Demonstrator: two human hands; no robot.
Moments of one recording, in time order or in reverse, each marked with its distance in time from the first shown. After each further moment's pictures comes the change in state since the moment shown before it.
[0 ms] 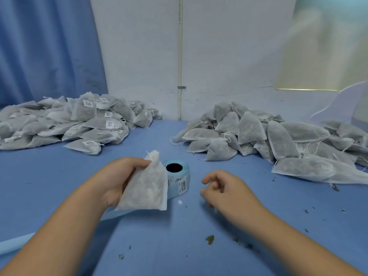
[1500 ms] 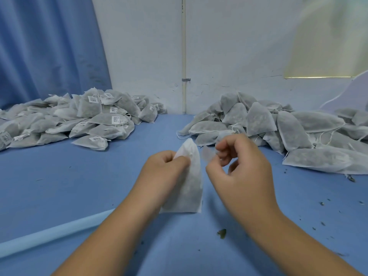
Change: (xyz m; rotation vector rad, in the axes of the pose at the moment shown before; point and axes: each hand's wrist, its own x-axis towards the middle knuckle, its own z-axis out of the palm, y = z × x) left_hand -0.017 -0.027 0.058 0.422 0.236 0.449; right_hand -0.014 -0.050 0.019 -0.091 0.533 -0.431
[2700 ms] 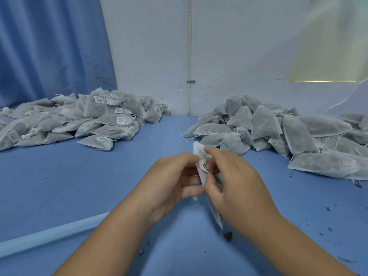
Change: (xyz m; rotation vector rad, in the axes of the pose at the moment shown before) left_hand -0.004 0.005 -0.006 -0.545 -0.400 -0.039; right_hand -0.007 0.005 0.002 -0.359 -0.280 -0.288
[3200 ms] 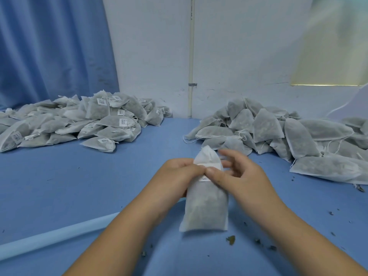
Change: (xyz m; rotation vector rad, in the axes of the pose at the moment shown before) left_hand 0.005 -0.005 -0.009 0.328 0.032 0.039; right_hand 0.008 0.017 0.000 0.828 -0.139 0.609
